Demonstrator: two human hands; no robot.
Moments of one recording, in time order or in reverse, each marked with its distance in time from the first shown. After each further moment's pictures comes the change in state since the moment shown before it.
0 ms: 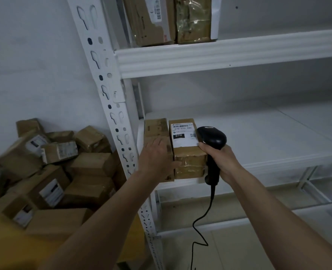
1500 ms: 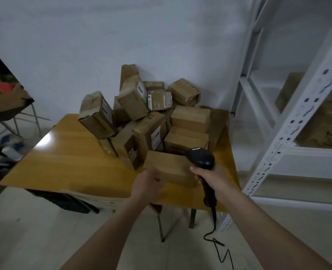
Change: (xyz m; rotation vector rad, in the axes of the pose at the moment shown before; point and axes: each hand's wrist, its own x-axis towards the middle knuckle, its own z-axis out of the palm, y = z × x) left_hand -0.241 -0.385 -0.024 -0.310 -0.256 -0.667; right_hand -0.122 0.171 0.373 -0.249 -0.228 0.348
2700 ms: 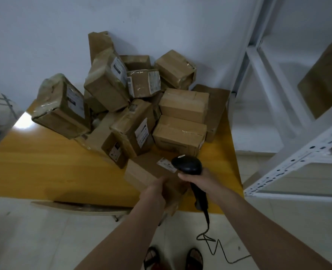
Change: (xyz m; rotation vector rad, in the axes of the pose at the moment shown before) left_hand 0.110 0.005 0.108 -1.026 -0.163 -1.129; right_hand 0.113 0.031 0.005 -0.095 -0.151 0.216
